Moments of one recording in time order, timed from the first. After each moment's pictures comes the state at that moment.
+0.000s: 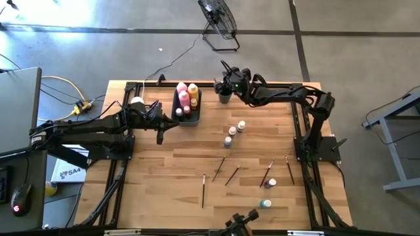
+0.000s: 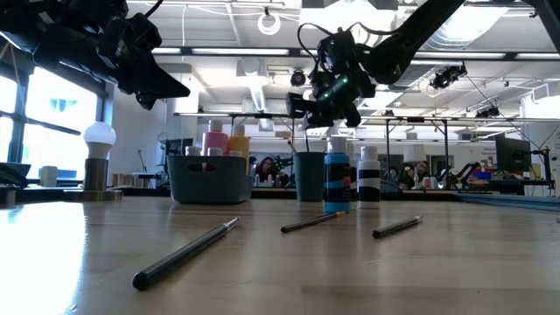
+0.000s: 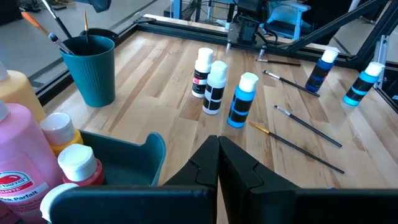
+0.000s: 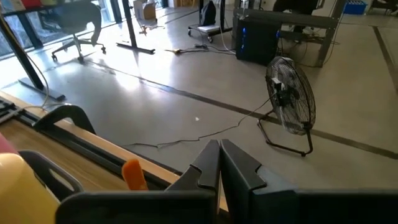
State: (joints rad) left arm 0.33 0.71 0.35 0.11 0.19 -0.05; right arm -0.51 1.83 1.12 0.41 0.52 0.23
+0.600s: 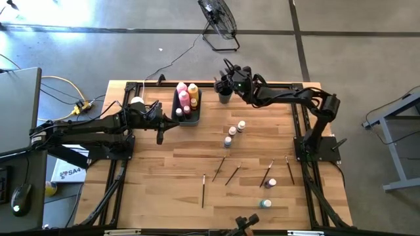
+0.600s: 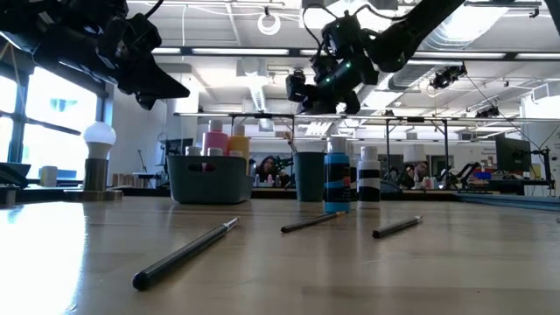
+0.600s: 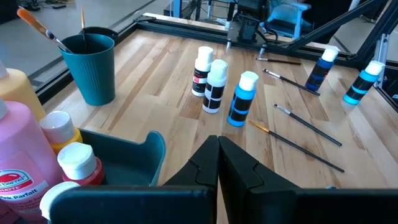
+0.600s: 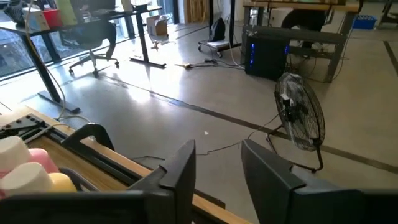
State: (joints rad) left arm 0.33 0.71 0.35 0.11 0.19 -0.05; right arm -0.47 1.76 1.12 0.41 0.51 0.20
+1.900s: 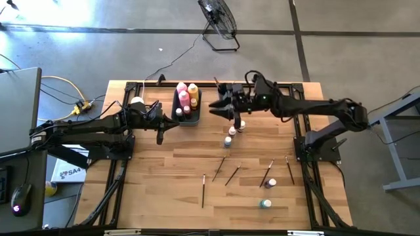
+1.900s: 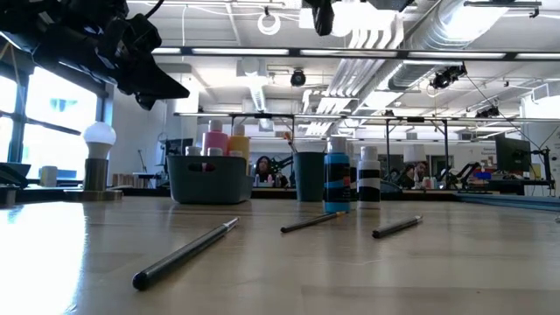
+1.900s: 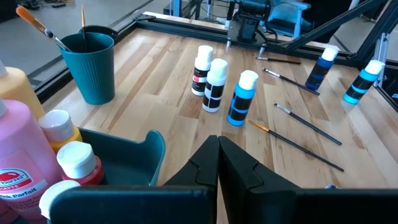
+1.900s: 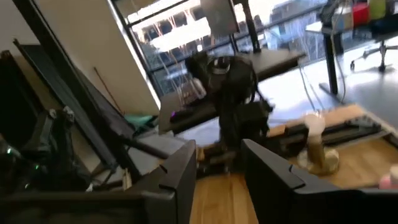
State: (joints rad) left arm 0.33 0.71 0.35 0.10 0.19 -0.05; right arm -0.21 1.40 1.12 0.31 -0.34 0.37
